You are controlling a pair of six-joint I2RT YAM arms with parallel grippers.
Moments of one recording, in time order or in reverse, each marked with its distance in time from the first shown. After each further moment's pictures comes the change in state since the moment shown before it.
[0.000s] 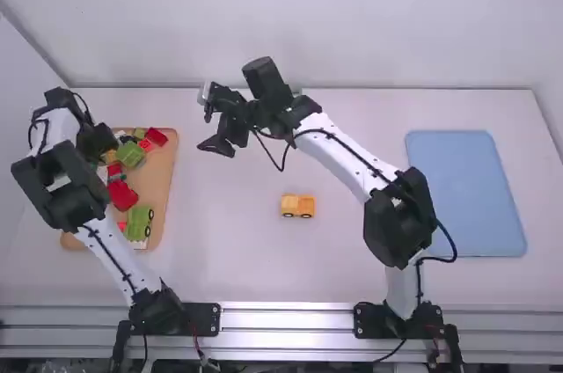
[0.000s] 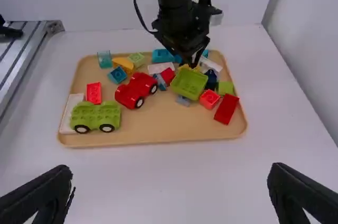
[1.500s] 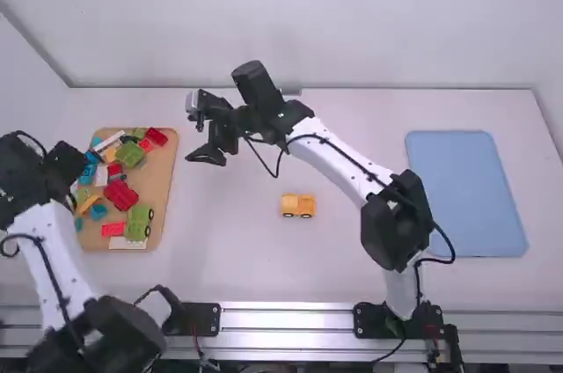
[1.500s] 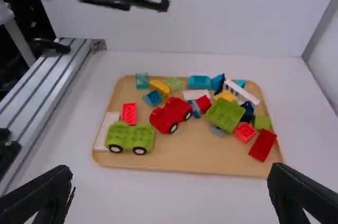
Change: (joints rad) left arm 0.134 -1.032 -0.721 0.247 0.064 -0.202; right arm 0.045 -0.001 0.000 0.043 -0.110 0.000
